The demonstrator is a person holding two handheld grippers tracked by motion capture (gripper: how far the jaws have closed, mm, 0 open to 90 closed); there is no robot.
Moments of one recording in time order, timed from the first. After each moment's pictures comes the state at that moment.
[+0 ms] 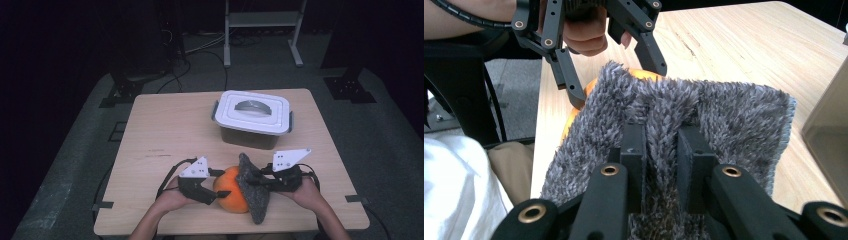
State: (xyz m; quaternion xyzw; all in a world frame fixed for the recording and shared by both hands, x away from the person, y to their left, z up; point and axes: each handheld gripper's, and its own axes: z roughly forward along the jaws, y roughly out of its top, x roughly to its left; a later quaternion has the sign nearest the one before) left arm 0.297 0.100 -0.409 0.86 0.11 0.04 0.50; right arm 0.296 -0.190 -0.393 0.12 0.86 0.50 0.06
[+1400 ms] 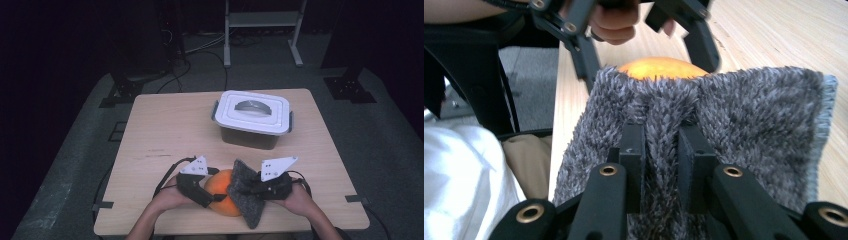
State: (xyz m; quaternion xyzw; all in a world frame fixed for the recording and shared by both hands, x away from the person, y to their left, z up) left arm 0.303 0.106 -0.418 0.87 0.12 0.02 0.47; right arm 0.283 -0.164 -0.404 0.09 0.87 0.48 0.04
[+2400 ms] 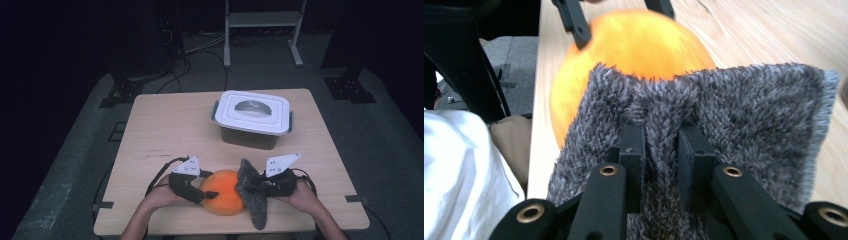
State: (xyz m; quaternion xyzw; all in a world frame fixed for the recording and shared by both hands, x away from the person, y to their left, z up) left arm 0.311 0.129 -0.423 0.88 0.11 0.01 0.45; right arm 0.299 -0.184 -0.421 0.13 0.88 0.46 0.03
